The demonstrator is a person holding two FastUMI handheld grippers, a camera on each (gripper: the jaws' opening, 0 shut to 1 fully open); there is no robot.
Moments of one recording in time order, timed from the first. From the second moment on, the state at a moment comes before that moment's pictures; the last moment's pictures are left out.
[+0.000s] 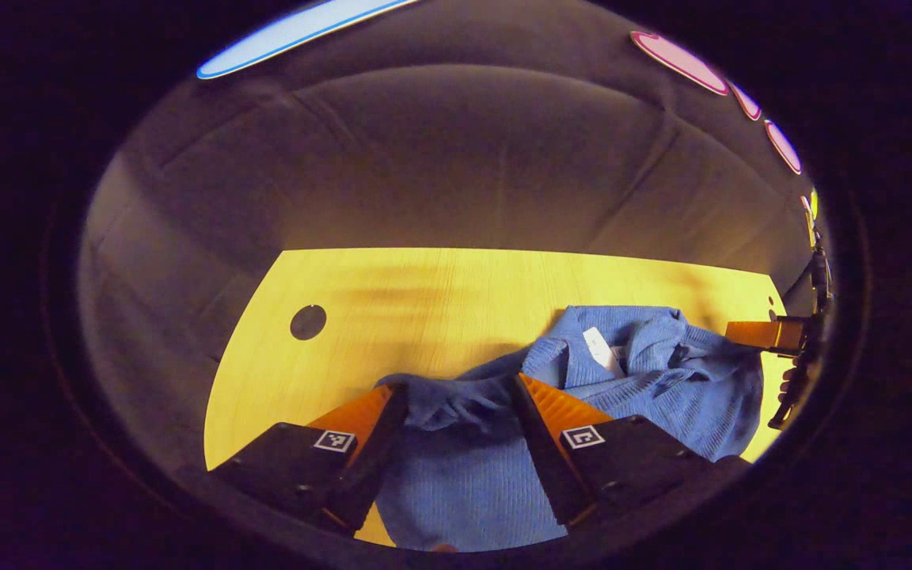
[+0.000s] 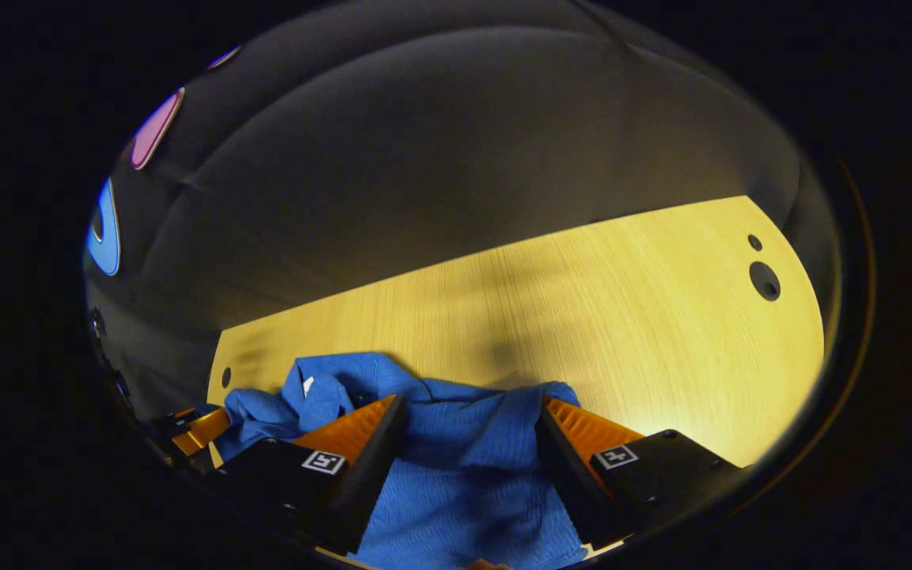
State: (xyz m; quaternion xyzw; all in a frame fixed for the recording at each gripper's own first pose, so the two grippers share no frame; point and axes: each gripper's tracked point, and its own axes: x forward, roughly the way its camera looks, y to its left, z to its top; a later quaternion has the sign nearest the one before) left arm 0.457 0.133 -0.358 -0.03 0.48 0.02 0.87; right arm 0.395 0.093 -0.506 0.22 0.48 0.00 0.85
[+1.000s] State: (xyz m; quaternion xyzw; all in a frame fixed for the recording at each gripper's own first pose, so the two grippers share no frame) left arm 0.359 0.089 -0.190 -0.03 0.32 0.02 0.95; right arm 0.329 0.084 -0.297 0.03 0.27 0.07 0.96
